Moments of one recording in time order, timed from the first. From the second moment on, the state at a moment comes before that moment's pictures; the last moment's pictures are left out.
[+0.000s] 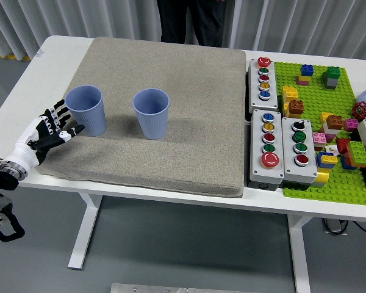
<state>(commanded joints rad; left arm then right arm) -0.18 0.35 -1.35 -1.10 0.94 -0.22 -0.14 0.15 -0.09 1.11 0.18 -0.64 -0.12 -0.22</state>
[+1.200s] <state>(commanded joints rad) -0.20 0.35 -1.34 -1.13 0.96 -0.20 -0.14 0.16 -0.10 1.11 0.18 -0.64 -0.12 -0.22</state>
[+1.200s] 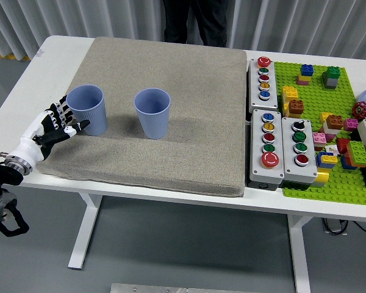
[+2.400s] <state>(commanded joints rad) -0.25 0.34 -1.30 -1.05 0.95 -0.19 -0.13 0.16 -0.10 1.11 0.18 -0.64 -0.12 -0.22</state>
